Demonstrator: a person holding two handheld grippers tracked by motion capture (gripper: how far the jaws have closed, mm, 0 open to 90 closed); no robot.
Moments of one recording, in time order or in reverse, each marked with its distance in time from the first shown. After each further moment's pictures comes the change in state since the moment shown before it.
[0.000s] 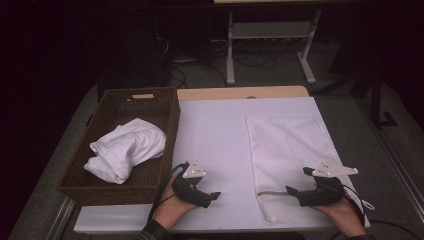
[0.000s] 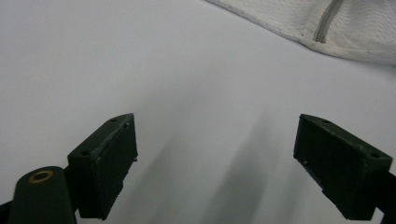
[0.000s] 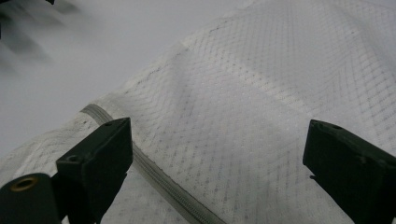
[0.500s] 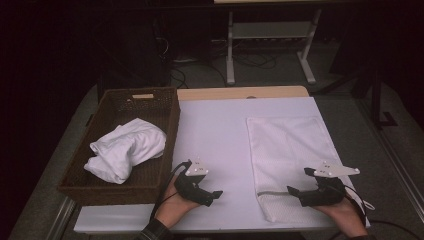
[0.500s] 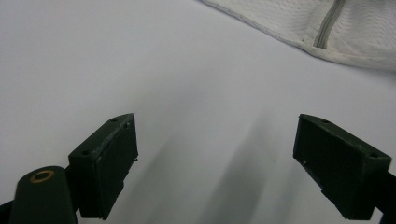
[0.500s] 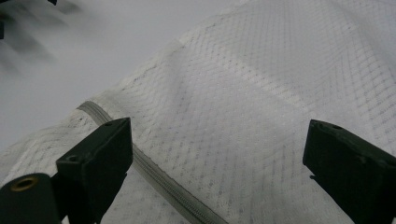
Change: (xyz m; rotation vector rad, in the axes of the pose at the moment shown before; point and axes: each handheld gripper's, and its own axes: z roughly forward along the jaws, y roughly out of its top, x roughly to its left) left arm 0.000 0.006 0.006 0.004 -0.010 -0.002; right arm -0.003 -0.003 -0.001 0.000 0.003 0.013
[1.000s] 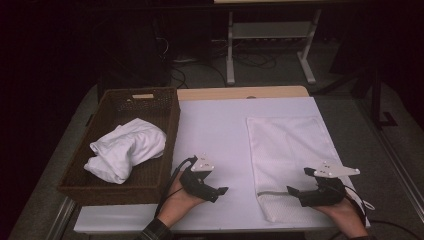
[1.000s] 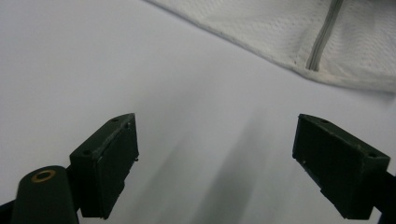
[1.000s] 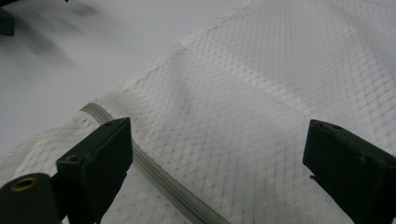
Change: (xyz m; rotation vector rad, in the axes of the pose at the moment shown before) left arm 0.000 0.021 0.008 -0.022 -0.024 0.023; right arm 0.002 0.001 -0.001 -0.007 -0.001 -0.001
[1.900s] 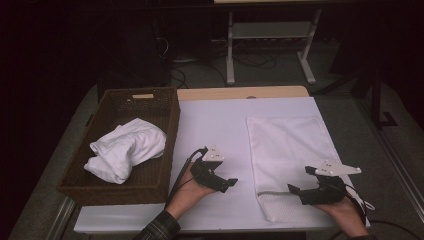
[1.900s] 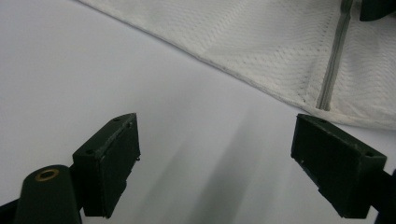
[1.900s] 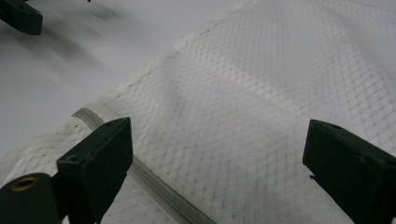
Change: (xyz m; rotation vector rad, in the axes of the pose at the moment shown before) left arm 0.006 0.024 0.023 -0.007 -0.023 0.016; right arm -0.004 0.000 0.000 -0.009 -0.009 0.013
